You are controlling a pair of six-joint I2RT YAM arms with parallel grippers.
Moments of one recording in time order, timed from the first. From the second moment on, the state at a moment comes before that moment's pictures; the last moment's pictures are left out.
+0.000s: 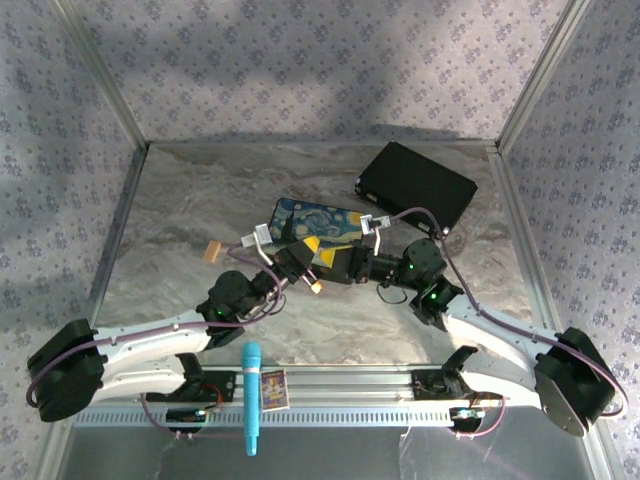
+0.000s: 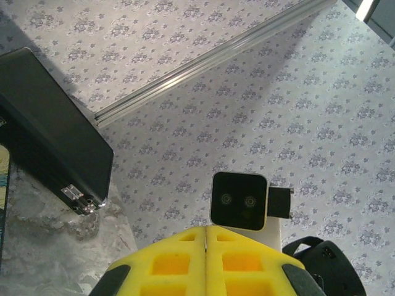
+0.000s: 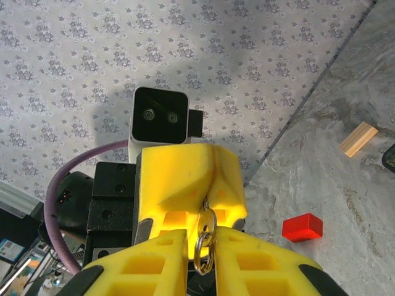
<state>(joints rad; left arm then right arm) -1.03 1.06 0.41 0.86 -0.20 -1.12 0.71 1.07 0.49 0.70 -0.60 1.01</state>
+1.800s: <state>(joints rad) -1.01 1.14 0.54 -0.06 -0.36 -1.13 0.74 0.99 0.39 0.10 -0.27 0.80</state>
